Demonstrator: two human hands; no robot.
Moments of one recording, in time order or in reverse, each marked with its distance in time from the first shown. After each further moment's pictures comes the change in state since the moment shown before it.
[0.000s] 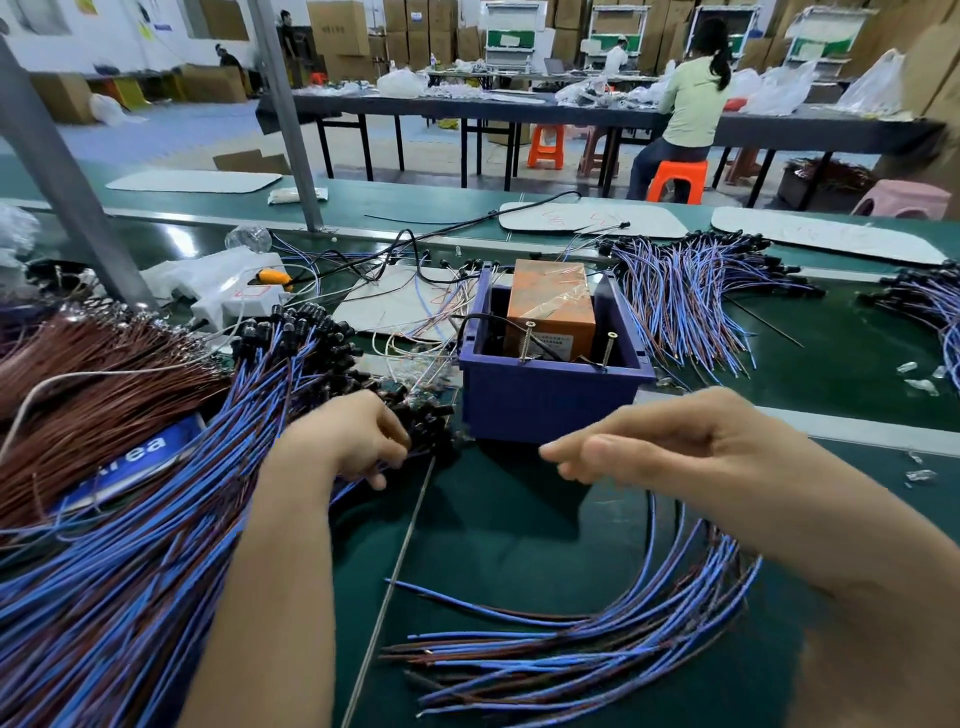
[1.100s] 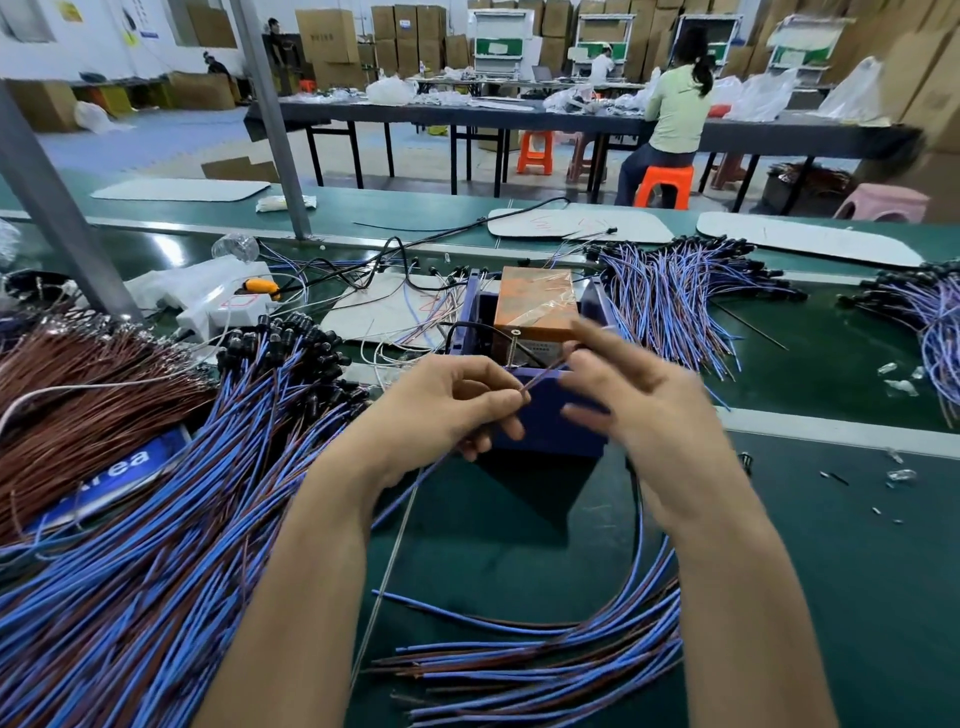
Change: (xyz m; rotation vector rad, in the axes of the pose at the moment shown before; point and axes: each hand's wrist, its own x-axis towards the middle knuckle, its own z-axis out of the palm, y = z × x) left_hand -0.036 0.075 0.018 -0.617 -0.024 0.531; right_hand 0.047 0.020 0.020 0.495 0.626 0.013
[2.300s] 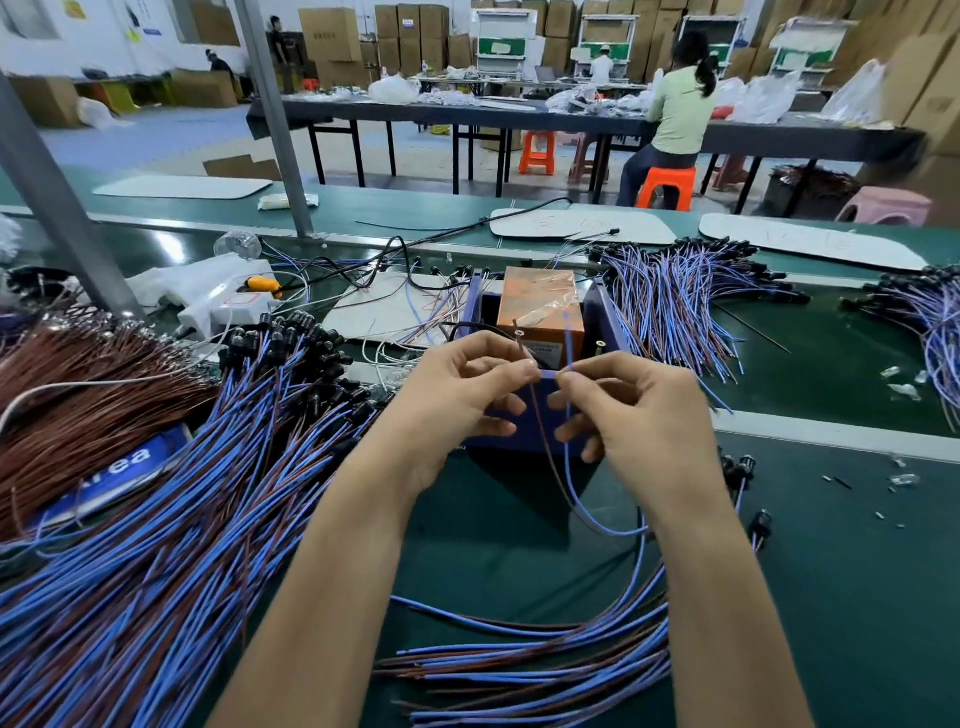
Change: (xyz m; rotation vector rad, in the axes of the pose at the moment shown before) left_hand 0.006 0.006 0.015 -0.316 0.199 -0.004; right_hand 0.003 0.011 0.000 -0.295 0.069 -0.099
